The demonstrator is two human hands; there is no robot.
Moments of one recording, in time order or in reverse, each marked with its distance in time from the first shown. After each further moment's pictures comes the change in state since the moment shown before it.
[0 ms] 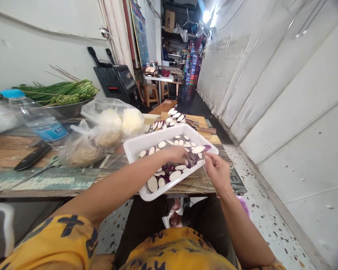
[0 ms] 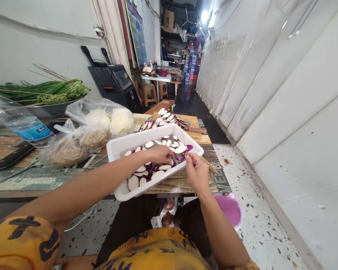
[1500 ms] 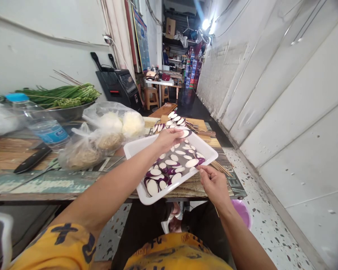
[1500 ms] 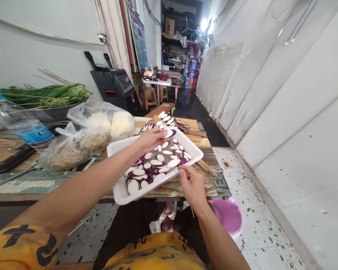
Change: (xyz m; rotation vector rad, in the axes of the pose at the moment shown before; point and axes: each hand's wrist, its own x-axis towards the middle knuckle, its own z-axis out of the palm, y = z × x) left_hand -0.004 0.003 -0.034 -1.612 0.639 -0.106; right_hand -0.029 -0.001 0.003 0.164 -0.190 0.165
